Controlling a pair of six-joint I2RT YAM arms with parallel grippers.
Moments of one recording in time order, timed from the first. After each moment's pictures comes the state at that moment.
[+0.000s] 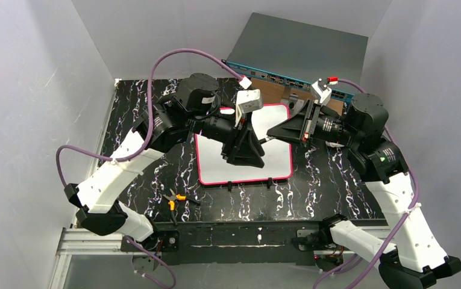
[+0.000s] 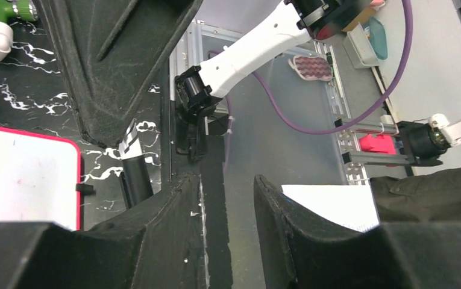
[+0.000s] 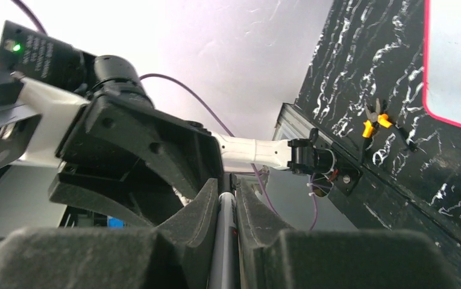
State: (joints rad) left arm -0.92 1.47 1.93 -0.90 0.81 -0.07; right arm 0.44 0.94 1.34 -0.56 -0.77 1.12
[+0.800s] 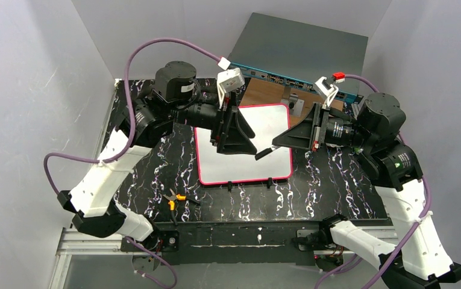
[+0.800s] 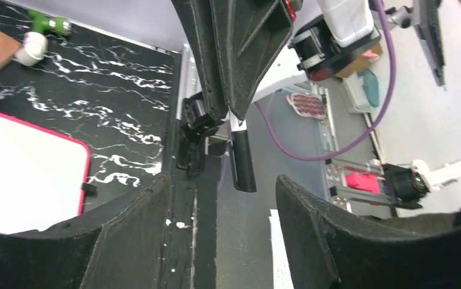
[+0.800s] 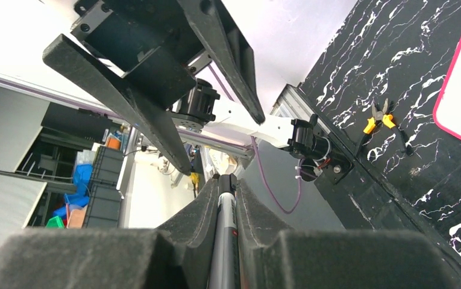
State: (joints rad) left arm -0.82 1.44 2.00 -0.91 0.82 -0.20; right arm 0.44 0.93 1.45 -0.62 -0.91 0.96
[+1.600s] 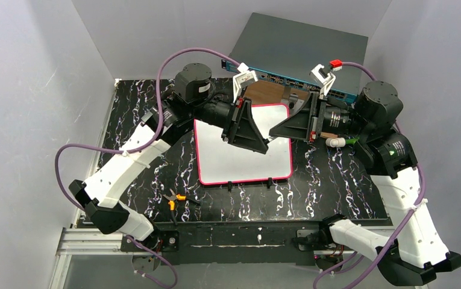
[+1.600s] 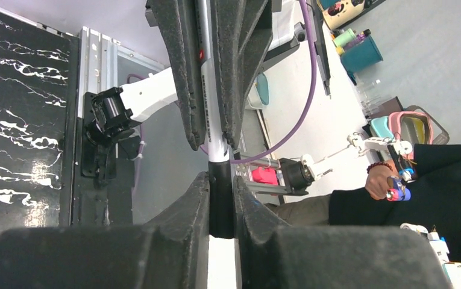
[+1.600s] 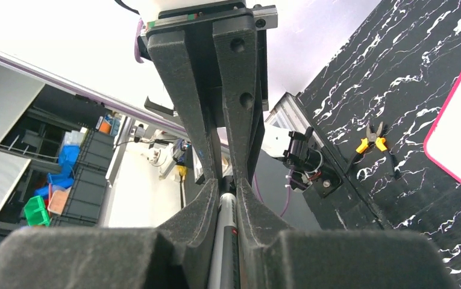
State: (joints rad) left arm -0.81 1.48 1.80 -0.53 1.10 -0.60; right arm 0.44 1.01 1.52 -0.53 -0.97 0.92
